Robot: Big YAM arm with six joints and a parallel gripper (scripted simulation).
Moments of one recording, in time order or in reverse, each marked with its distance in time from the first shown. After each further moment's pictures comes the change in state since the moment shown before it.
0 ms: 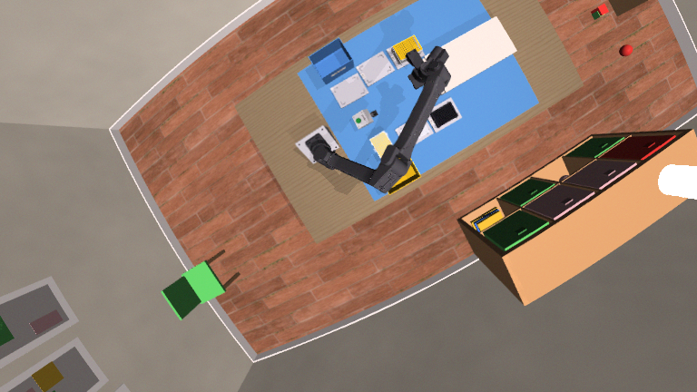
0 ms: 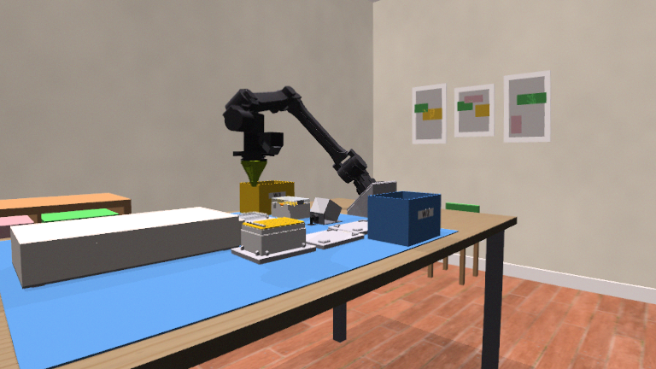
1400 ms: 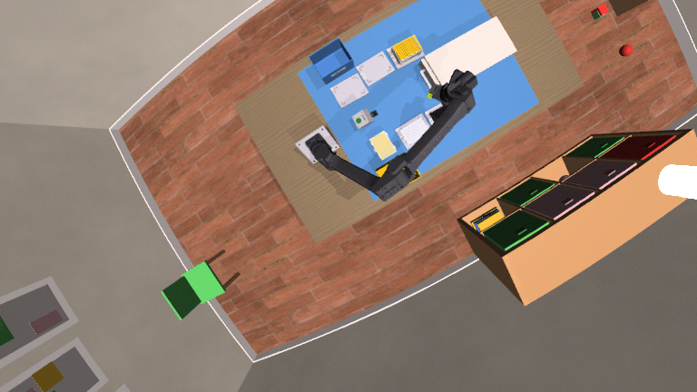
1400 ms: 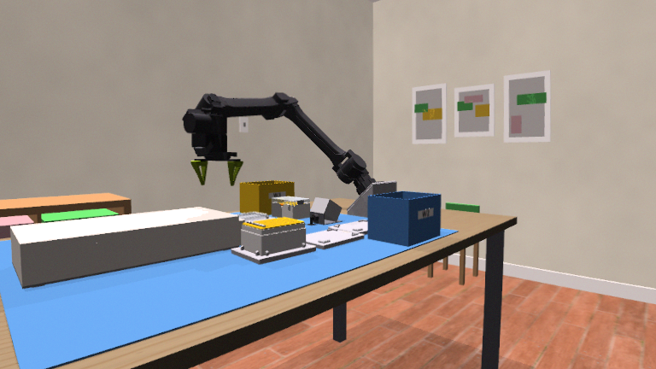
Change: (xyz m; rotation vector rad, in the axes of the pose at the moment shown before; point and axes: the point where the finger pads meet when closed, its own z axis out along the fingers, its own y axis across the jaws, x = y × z) arm 0.123 -0.046 0.002 -0.001 0.000 1.007
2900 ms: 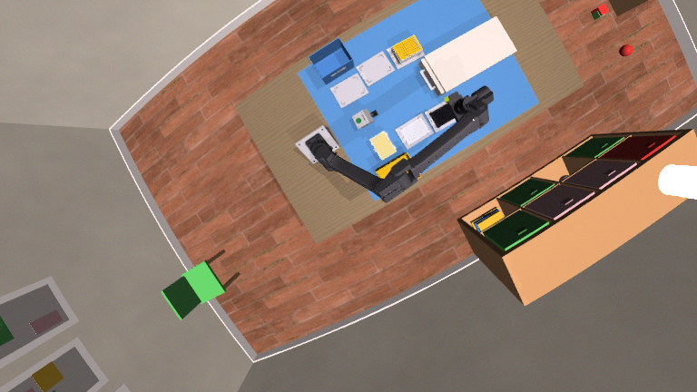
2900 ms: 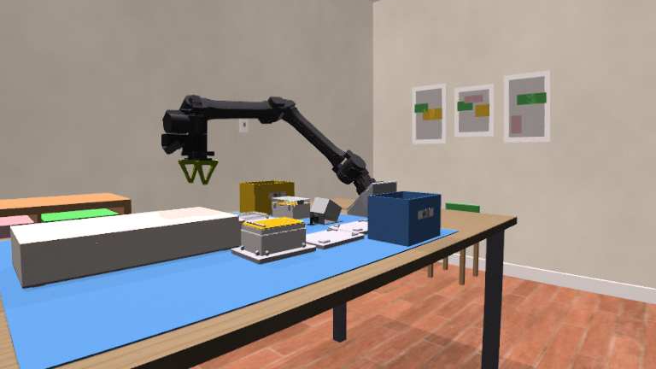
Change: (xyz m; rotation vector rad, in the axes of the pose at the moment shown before) arm 0.017 -0.076 -0.002 0.002 -0.003 0.580
